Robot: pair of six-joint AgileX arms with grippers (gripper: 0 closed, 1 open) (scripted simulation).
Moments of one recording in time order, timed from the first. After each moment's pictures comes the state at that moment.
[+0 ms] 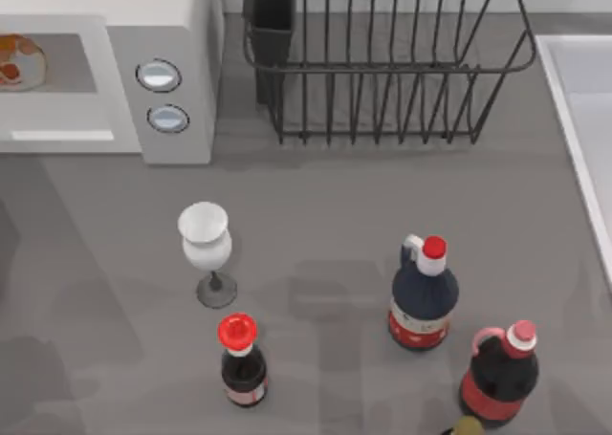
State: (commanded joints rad) left arm 0.59 1.27 0.48 -0.11 0.43 0.46; right arm 0.00 0.00 0.00 0.00 0.00 0.00
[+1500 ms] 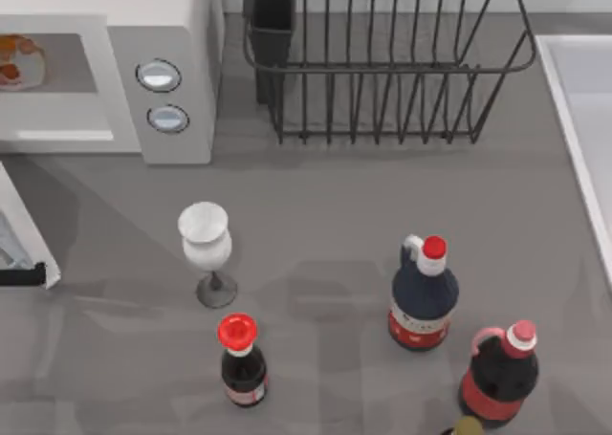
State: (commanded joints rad) left arm 0.10 1.08 0.39 -0.08 0.04 0.10; right arm 0.00 0.00 0.00 0.00 0.00 0.00
